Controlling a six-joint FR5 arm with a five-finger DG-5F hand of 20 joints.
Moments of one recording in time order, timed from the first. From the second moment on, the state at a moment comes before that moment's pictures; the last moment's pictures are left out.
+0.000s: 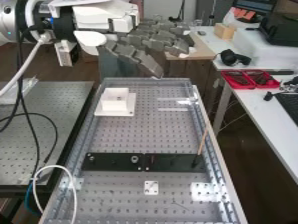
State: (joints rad) arm 1.39 -1.67 -1.69 -2.94 -1.63 -0.67
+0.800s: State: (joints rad) arm 1.39 -1.65 -1.70 -2.96 -1.67 -0.68
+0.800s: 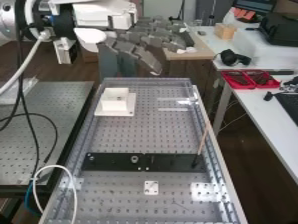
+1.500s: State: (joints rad) arm 1.39 -1.65 -1.69 -2.97 -1.66 -0.67
